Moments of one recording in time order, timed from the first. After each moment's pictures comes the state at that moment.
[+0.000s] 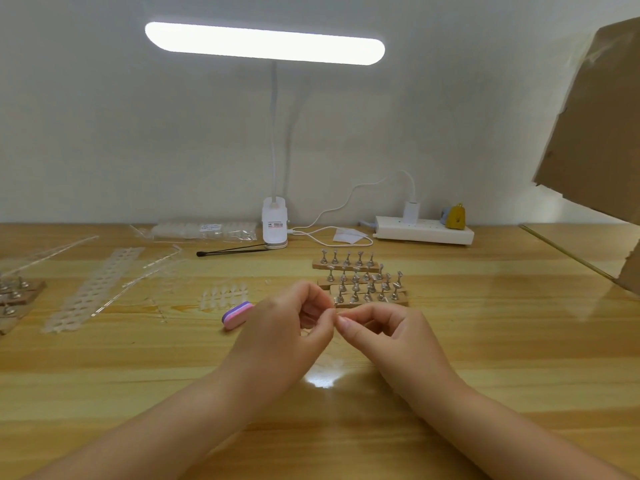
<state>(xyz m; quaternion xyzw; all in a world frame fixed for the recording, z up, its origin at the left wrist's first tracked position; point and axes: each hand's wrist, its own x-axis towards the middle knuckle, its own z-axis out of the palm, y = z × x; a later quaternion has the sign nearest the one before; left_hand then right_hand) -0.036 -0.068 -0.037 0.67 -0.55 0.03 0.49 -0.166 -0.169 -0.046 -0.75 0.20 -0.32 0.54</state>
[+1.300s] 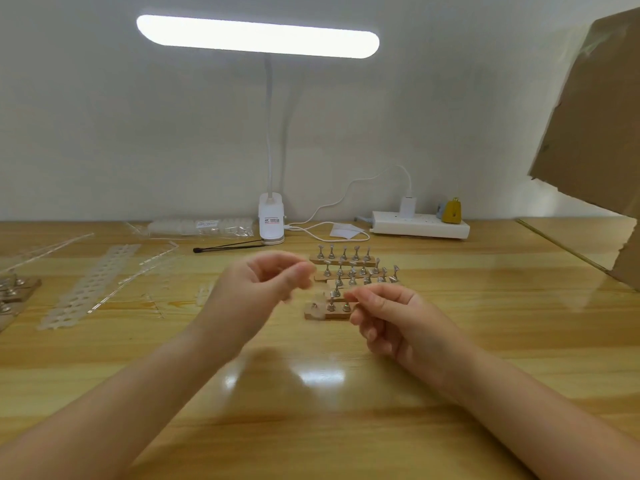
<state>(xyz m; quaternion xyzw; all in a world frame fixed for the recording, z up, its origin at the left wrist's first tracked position) -0.003 -0.067 -0.017 0.61 -0.44 -0.22 0.62 -0.170 -0.201 -0.038 -0.60 0.12 -0.18 0.77</state>
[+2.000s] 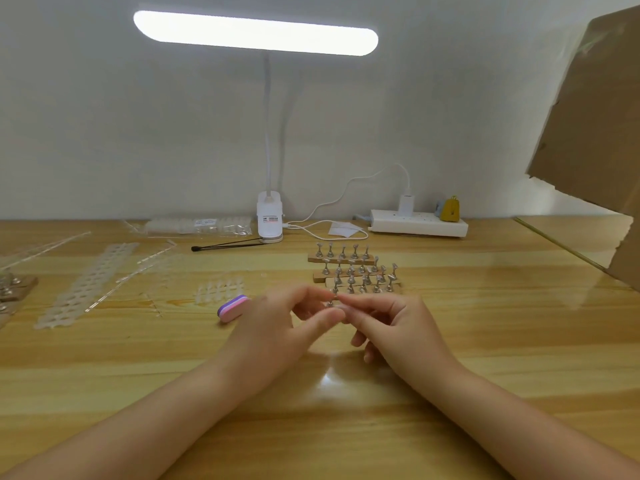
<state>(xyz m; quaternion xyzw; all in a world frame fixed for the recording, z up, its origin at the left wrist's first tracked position) -0.021 -0.071 -0.050 0.68 -0.57 -0.04 0.46 -0.167 -0.185 -0.053 -0.75 0.21 -0.31 0.54</state>
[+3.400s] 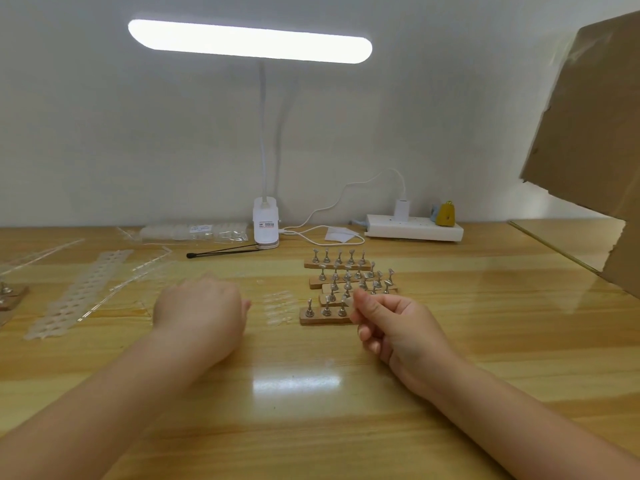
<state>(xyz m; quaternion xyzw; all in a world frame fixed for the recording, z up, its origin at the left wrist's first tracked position) 0.025 -0.061 -0.017 0.91 -0.40 0.11 -0.04 -0.160 -0.194 -0.045 -0.55 0.23 -0.27 0.76</state>
